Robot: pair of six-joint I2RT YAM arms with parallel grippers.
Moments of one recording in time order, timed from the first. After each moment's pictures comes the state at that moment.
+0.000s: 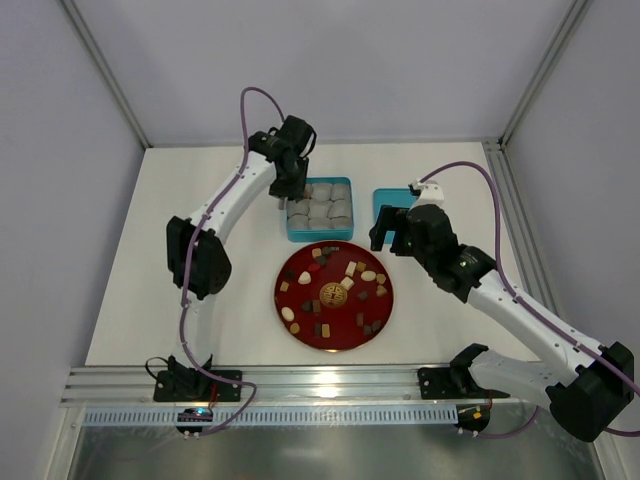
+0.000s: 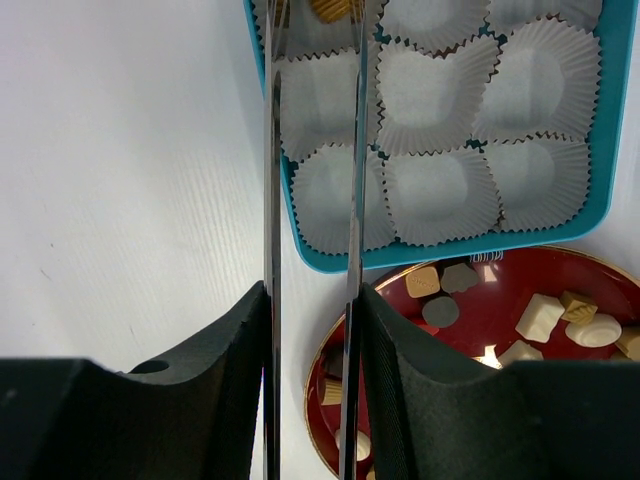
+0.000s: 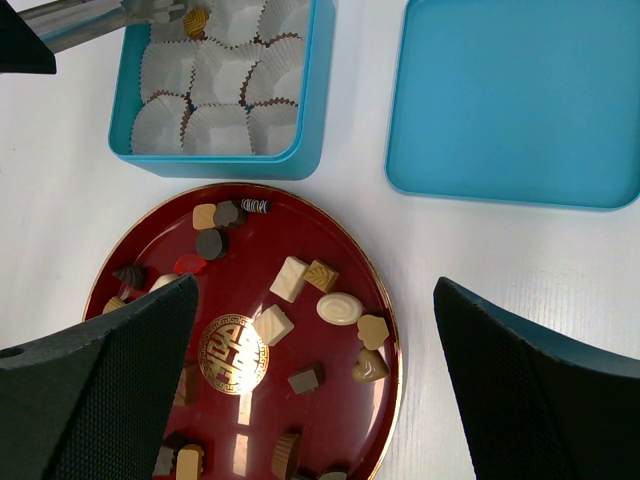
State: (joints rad) left arm -0.51 2.11 2.13 -1.13 -0.18 -0.30; right arm 0.61 1.05 0.87 -0.36 0.29 0.49
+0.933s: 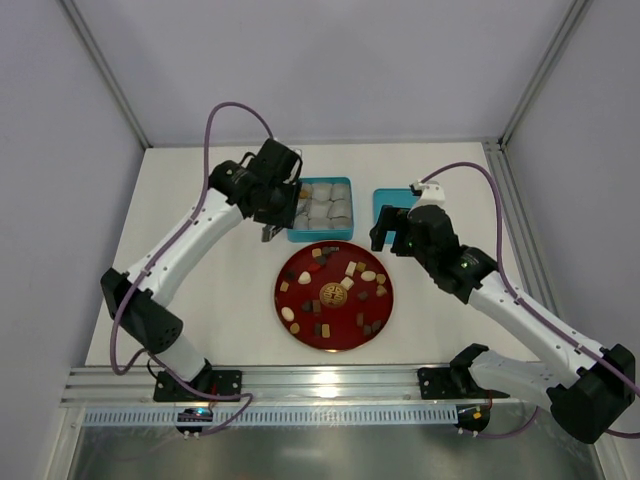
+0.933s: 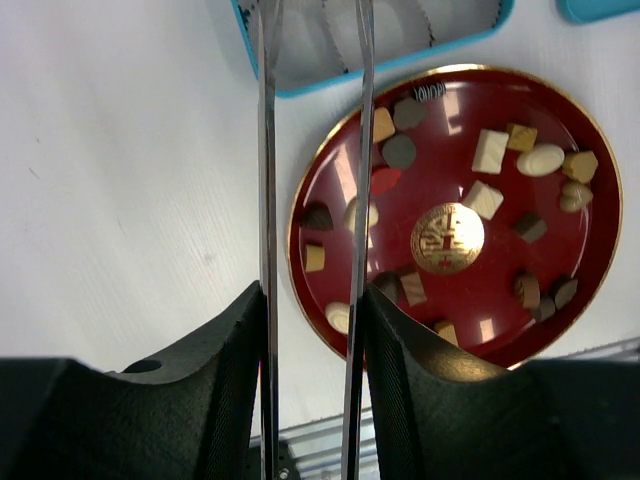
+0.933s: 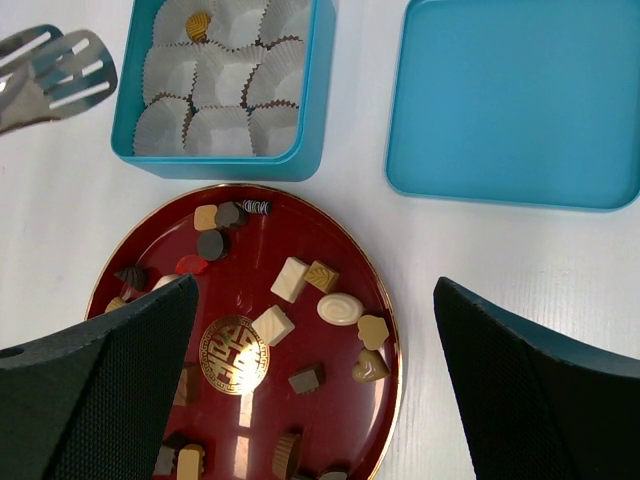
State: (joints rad) left arm -0.62 1.65 1.77 -1.13 -0.15 -0.32; right arm 0.61 1.04 0.87 -0.36 0.29 0.49
